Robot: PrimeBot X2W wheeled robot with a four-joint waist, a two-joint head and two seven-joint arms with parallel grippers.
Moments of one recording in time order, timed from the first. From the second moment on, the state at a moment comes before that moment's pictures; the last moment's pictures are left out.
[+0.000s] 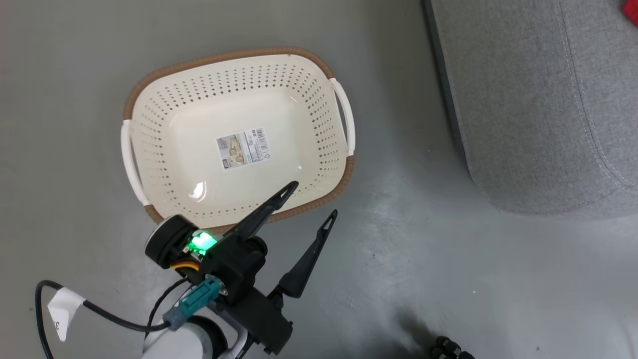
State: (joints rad) left arm -0.33 0.34 -0.60 -0.20 -0.37 -0.07 0.12; right arm -1.32 -0.72 -0.02 0.73 0.49 0.11 -0.26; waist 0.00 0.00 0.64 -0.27
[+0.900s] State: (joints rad) left arm -0.27 0.46 -0.52 -0.36 -0.34 -0.01 0.25; right arm -1.13 -0.58 -0.10 0.92 0.54 0.12 -0.26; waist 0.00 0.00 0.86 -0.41
